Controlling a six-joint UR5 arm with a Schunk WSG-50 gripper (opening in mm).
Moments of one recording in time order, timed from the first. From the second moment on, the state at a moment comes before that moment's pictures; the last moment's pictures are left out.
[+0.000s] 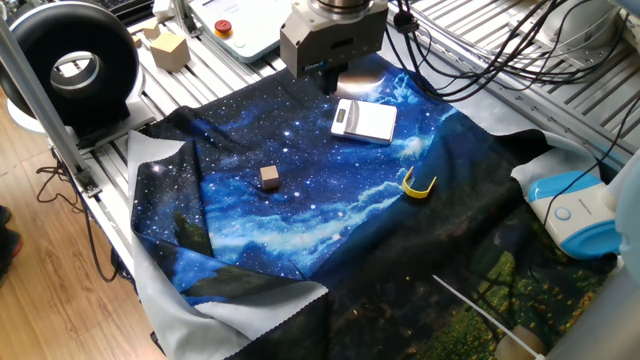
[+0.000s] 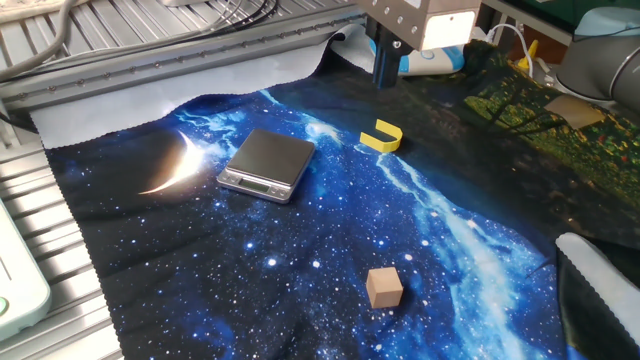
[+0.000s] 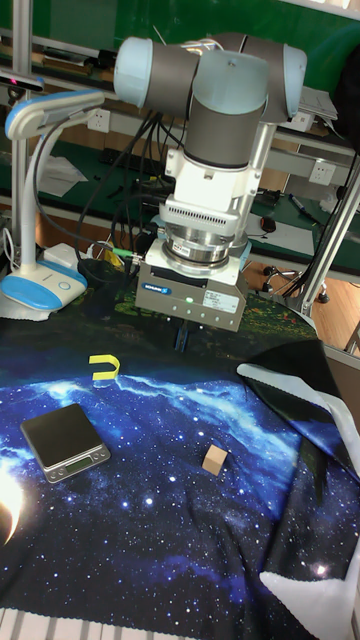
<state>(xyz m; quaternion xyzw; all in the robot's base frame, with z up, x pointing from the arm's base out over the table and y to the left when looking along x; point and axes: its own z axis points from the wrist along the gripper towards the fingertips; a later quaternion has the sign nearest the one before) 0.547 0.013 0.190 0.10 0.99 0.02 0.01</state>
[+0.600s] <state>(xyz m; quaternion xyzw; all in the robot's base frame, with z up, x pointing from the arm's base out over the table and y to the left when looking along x) 0.549 0.017 0.189 0.10 0.99 0.03 0.01</state>
